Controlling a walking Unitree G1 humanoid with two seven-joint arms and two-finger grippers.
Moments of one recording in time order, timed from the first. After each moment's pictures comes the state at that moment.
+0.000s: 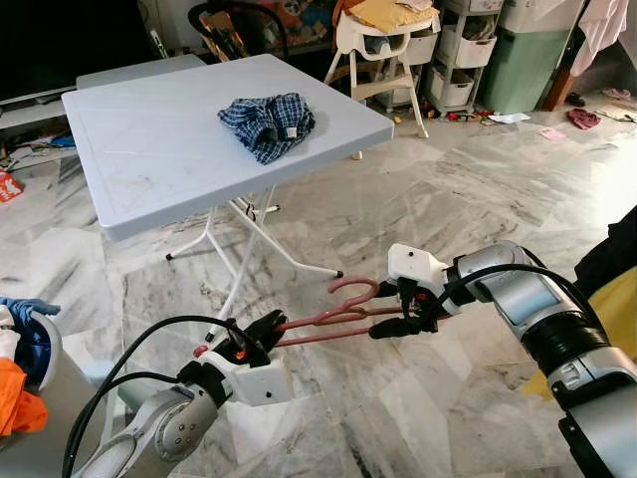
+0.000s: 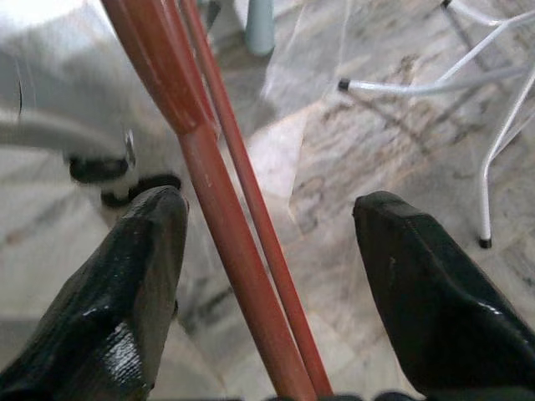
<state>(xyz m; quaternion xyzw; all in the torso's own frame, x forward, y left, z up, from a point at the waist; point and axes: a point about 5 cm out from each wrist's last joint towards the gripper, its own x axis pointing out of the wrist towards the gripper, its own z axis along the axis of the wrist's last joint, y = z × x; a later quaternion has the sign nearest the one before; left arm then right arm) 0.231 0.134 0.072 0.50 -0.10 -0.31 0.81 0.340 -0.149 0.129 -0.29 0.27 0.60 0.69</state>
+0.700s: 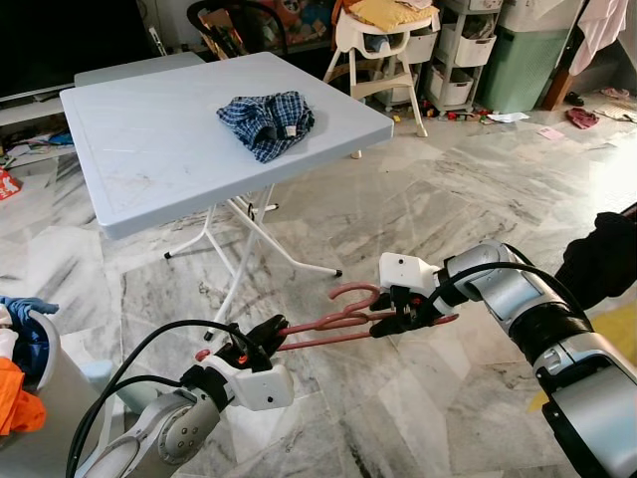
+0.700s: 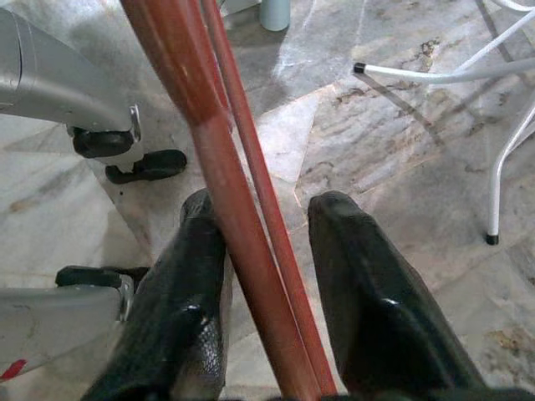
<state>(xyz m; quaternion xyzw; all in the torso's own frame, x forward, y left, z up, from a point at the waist) 0.232 0.134 0.067 0.50 -0.09 -0.30 0.81 0.344 -0.146 0.120 -0.31 0.28 0.61 0.67</state>
